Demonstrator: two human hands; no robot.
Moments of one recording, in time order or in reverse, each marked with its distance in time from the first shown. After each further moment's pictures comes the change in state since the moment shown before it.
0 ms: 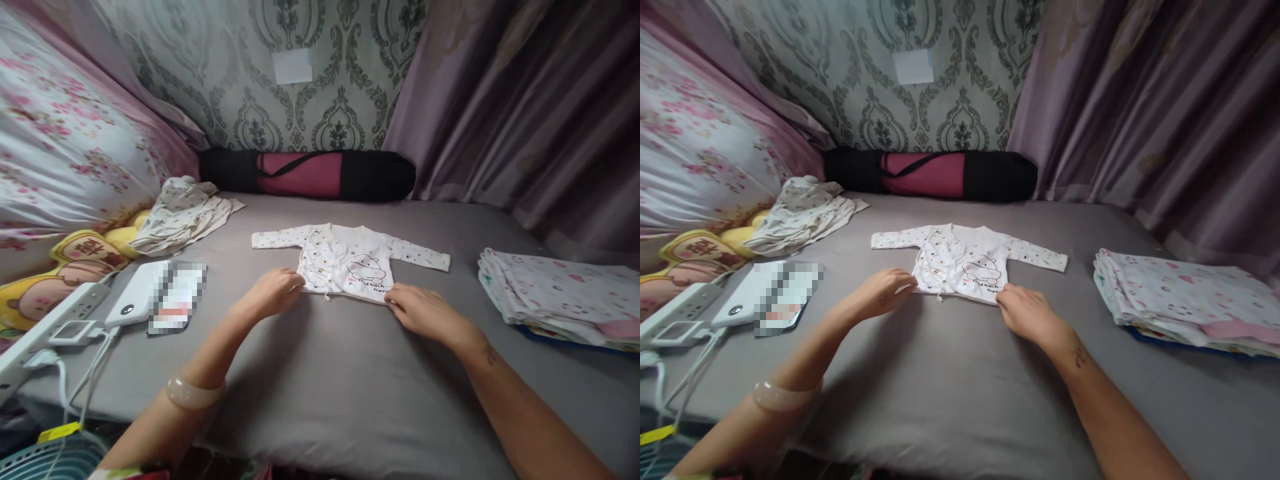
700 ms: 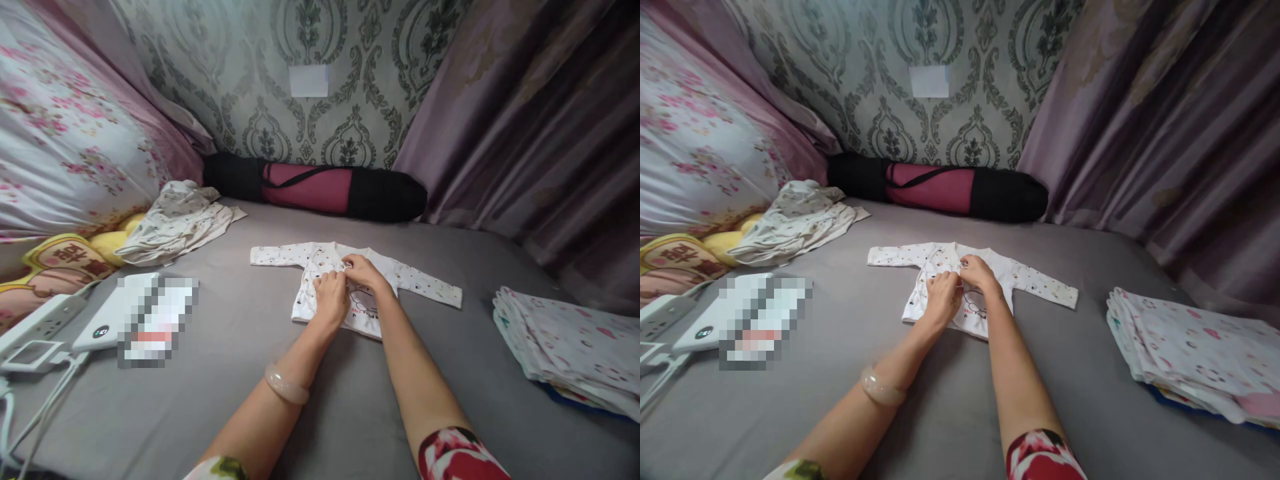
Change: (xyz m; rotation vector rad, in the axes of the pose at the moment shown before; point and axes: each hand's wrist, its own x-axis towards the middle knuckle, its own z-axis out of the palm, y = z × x) left_hand 0.116 0.056 0.064 -0.023 0.207 -0.482; right_hand 0.200 -0.008 0.006 0.526 0.171 0.133
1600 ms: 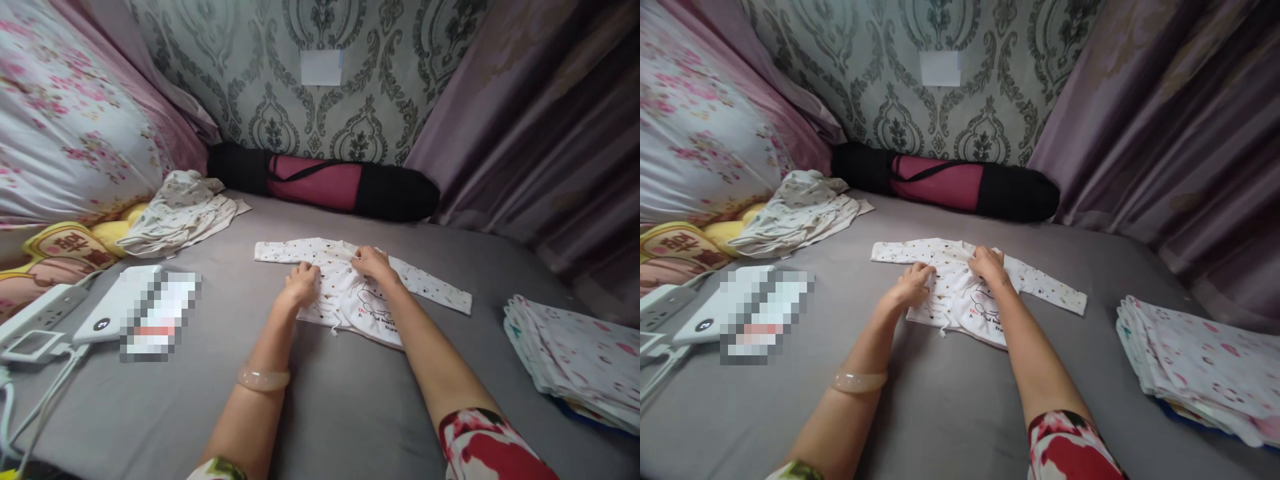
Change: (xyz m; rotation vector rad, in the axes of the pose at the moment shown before) left_hand 0.015 -0.071 -0.044 -0.016 -0.325 -0.129; right_hand 0.021 -0.016 -0.019 -0.355 -0.023 0.112
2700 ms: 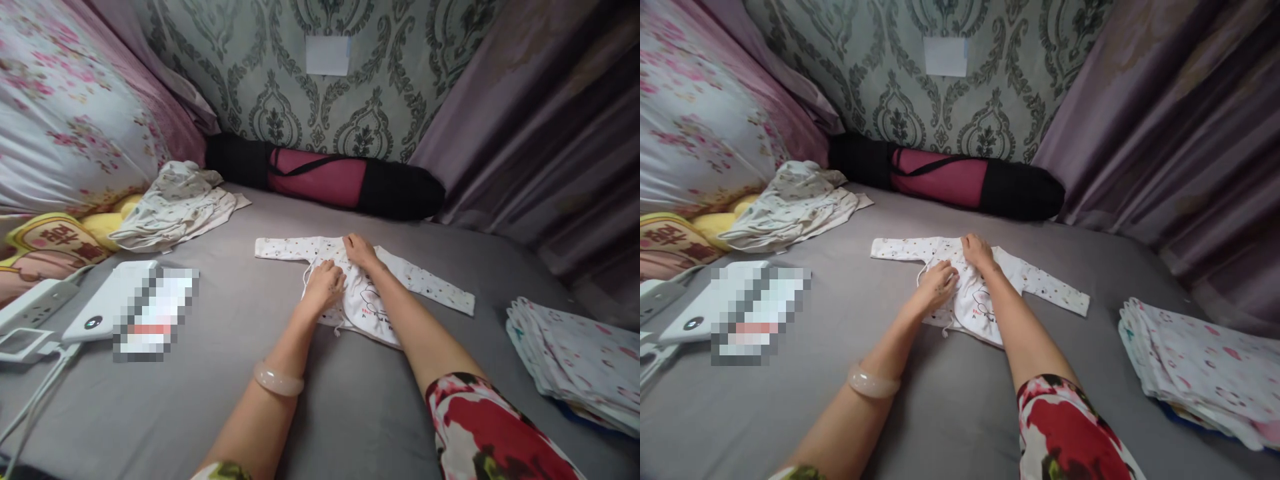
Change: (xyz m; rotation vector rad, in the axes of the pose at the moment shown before) left_hand 0.022 0.022 0.037 -0.088 0.189 0.230; right_hand 0.046 -0.009 0.030 0.194 0.173 -0.152
